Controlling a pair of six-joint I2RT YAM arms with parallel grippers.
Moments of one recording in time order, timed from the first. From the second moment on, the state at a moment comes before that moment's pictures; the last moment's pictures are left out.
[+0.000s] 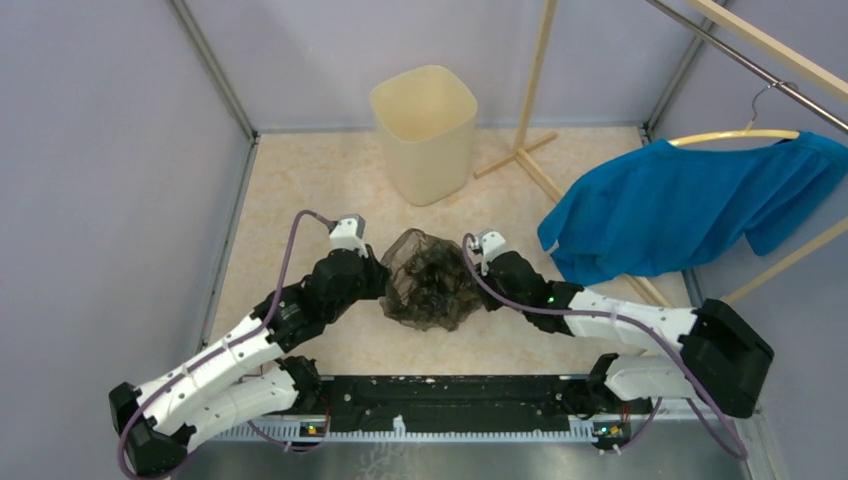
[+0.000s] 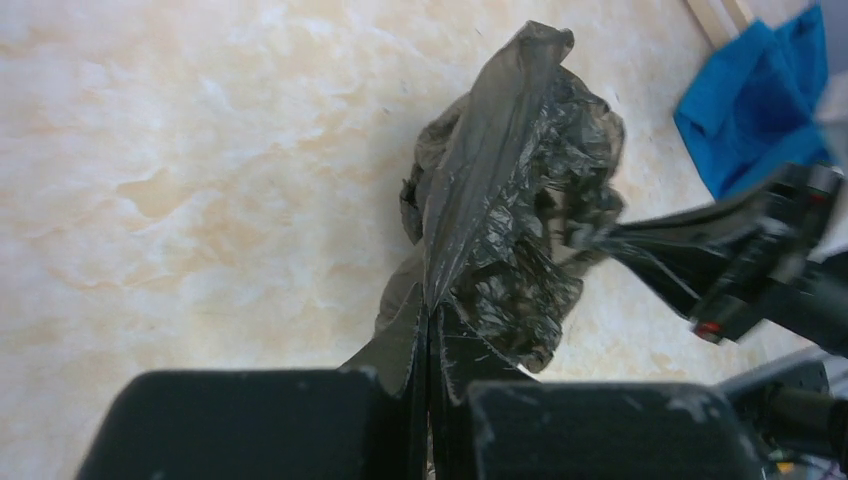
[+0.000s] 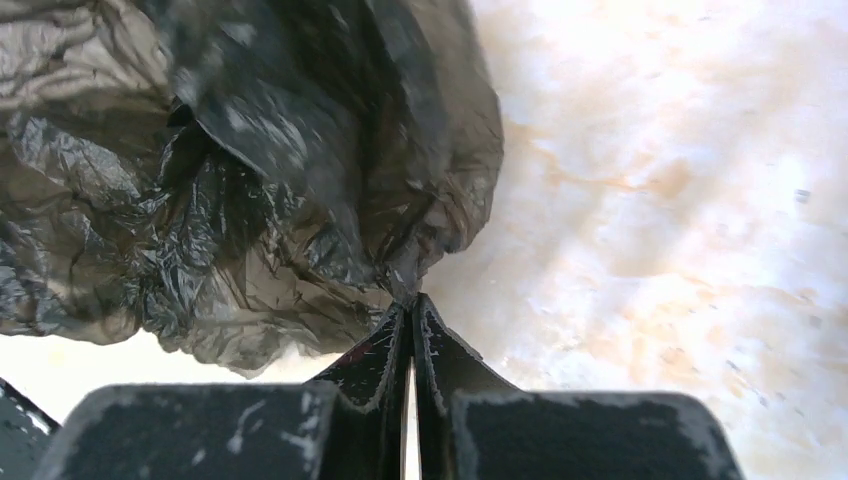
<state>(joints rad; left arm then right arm) -0.85 0.80 0.71 -0.46 -0.32 -0.69 0.93 1.25 0.56 0.01 0.17 0.25</state>
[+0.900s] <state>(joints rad) -0.85 0.72 0.87 -0.62 -0.51 -0.64 0.84 1.03 0.80 -0.37 0.28 0.32</state>
